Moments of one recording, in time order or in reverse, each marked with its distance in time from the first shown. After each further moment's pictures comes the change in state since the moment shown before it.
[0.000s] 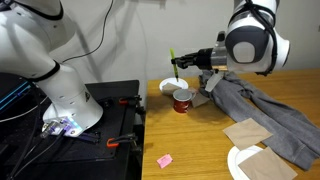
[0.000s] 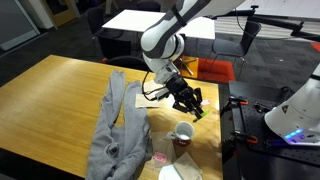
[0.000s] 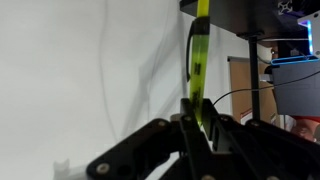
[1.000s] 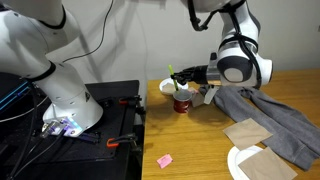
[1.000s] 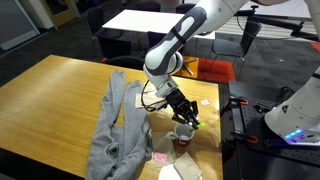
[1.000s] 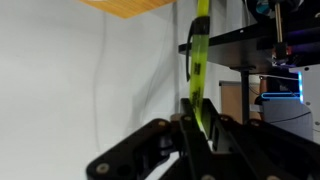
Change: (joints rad) arm -0.201 0.181 0.247 0.011 -0.201 0.203 0.001
